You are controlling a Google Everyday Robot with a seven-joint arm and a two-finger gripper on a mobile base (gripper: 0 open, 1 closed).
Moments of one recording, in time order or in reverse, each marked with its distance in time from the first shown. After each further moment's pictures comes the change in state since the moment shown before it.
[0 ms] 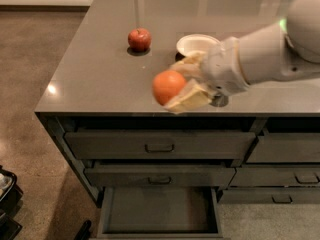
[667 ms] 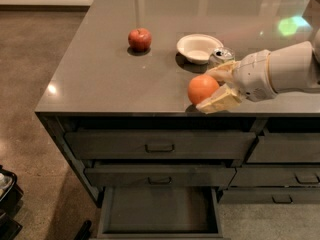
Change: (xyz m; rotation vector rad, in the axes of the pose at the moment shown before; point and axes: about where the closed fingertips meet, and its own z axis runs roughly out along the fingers) arm 0.092 -0.036 -0.031 0.122 0.080 0.091
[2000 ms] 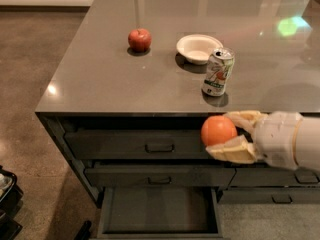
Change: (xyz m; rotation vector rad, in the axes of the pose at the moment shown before) arm 0.042 0.093 -0.033 0.152 -0.019 0.215
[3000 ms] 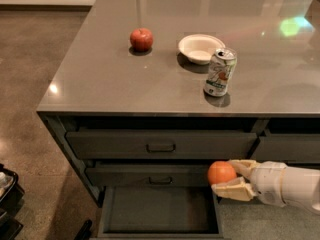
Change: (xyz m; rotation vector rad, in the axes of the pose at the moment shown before) arm 0.164 0.030 0.050 -0.086 0.053 0.291
